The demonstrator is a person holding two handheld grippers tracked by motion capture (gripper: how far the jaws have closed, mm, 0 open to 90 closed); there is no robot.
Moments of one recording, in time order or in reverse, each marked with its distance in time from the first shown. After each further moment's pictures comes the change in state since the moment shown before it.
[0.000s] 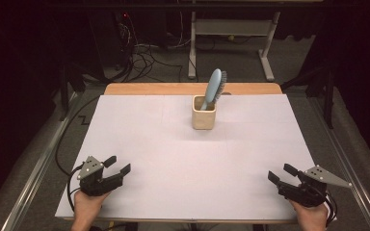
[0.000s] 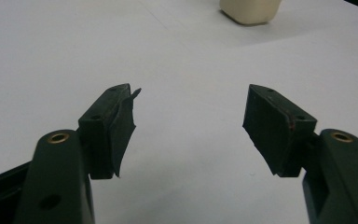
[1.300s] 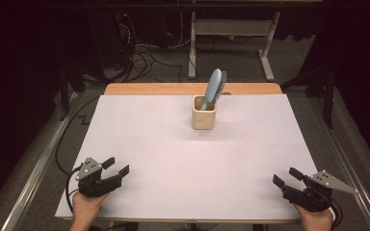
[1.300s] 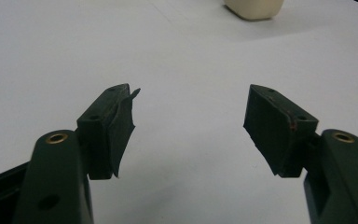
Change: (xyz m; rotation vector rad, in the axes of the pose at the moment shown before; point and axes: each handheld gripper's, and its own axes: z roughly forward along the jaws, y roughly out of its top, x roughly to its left) left arm 0.002 -0.003 -0.003 0.014 0.004 -0.019; right arm -0.006 -0.011 -0.009 -0.005 -0.029 0.010
